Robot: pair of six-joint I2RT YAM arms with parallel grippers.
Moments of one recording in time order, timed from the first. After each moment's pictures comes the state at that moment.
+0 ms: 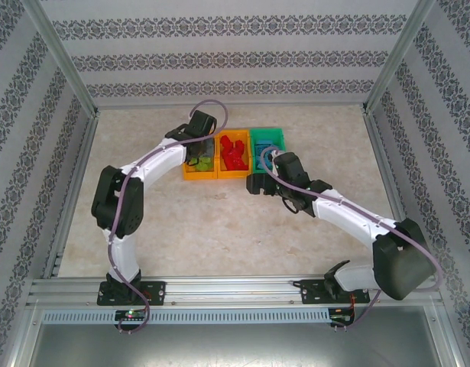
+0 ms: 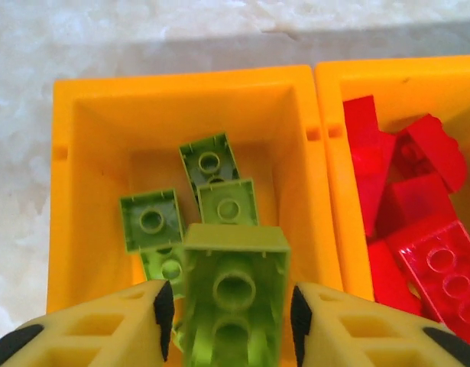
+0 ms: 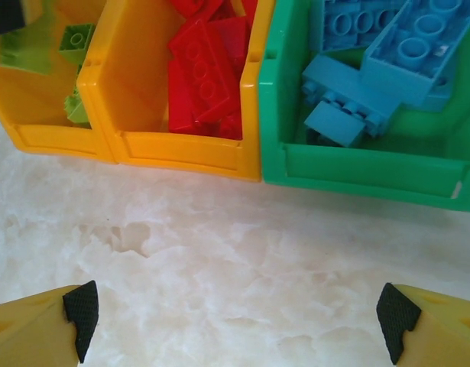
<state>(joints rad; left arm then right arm) -0.41 1.95 1.57 -0.56 -0.22 -0.36 0.54 1.33 0.80 -0.22 -0.02 0.43</state>
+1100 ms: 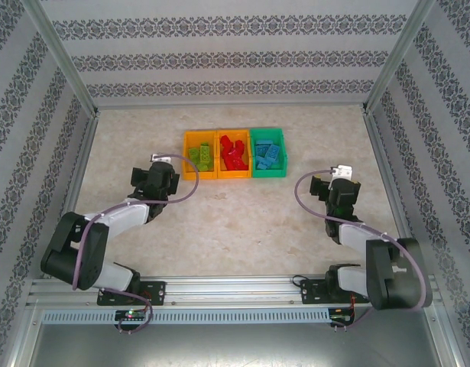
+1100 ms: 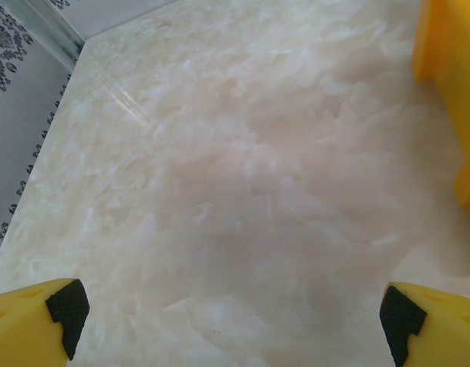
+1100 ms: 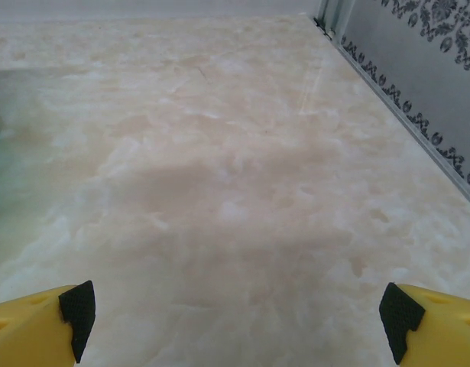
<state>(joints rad) -0.29 1.44 0.58 0.21 -0.55 0.07 0.01 1.26 0.28 0.57 0.22 0.07</state>
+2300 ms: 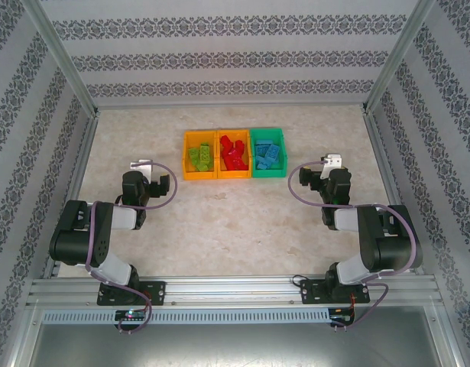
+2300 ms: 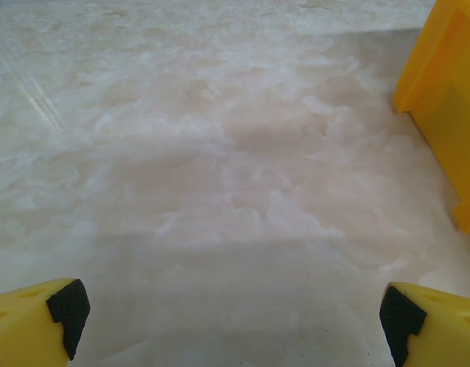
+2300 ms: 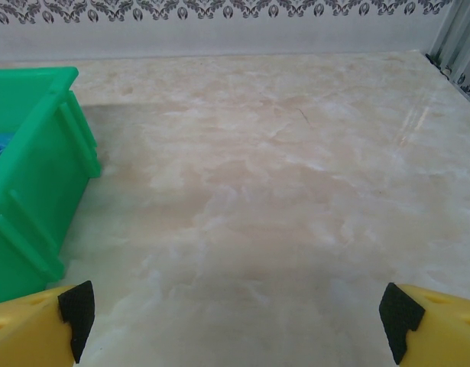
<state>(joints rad) -0.01 1.57 0.40 0.69 -0.07 0.02 0.00 1.50 0.37 0.78 0.01 0.04</state>
